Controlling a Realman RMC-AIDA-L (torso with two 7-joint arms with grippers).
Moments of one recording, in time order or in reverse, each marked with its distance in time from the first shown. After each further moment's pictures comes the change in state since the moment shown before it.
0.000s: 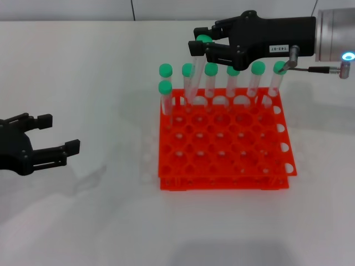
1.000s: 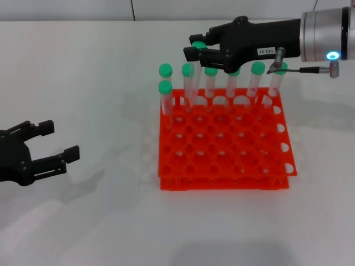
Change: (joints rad) left arm -0.026 0.004 -0.071 -0.255 -0.105 0.032 0.232; right arm 0.038 0.019 -0.005 0.014 -0.097 0.073 0.057
